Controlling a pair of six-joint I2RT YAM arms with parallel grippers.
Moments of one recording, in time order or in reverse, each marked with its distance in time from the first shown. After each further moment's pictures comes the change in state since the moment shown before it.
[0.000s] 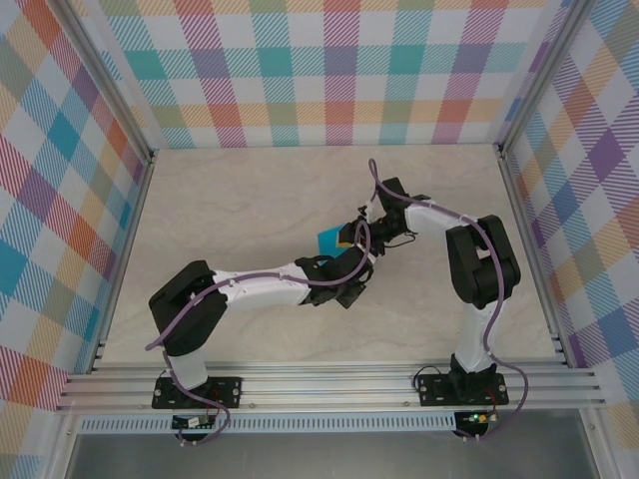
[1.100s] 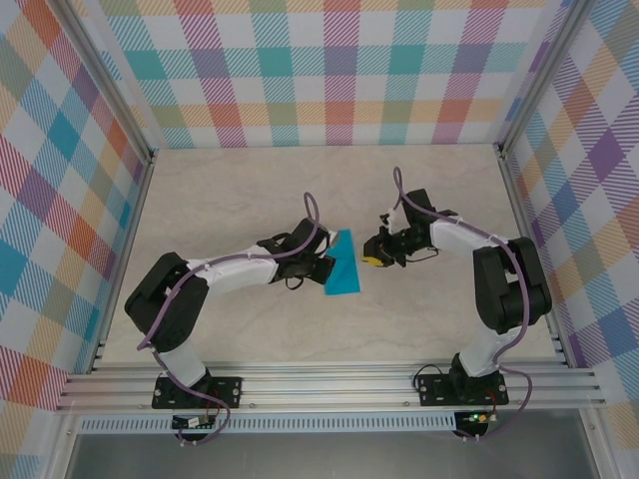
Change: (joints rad) left arm 0.280 -0.073 -0.130 0.115 0.306 -0.086; right arm -0.063 -0.225 -0.258 0.047 0.025 -0.060
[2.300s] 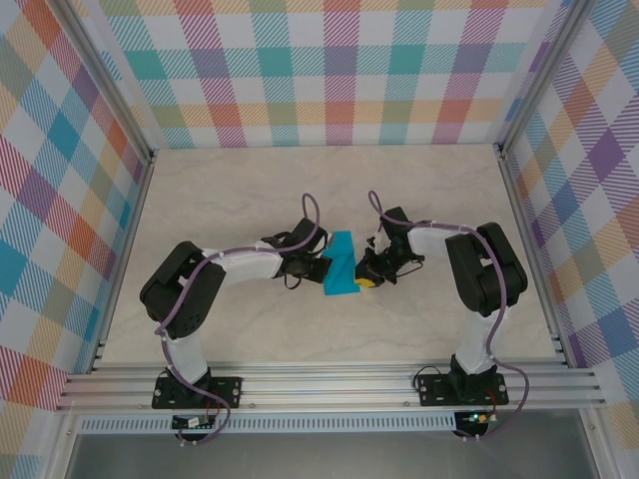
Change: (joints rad) left arm 0.050 0.115 0.017 0.014 0.013 -0.007; right arm 0.089 0.160 -0.019 0.010 0.107 0.010
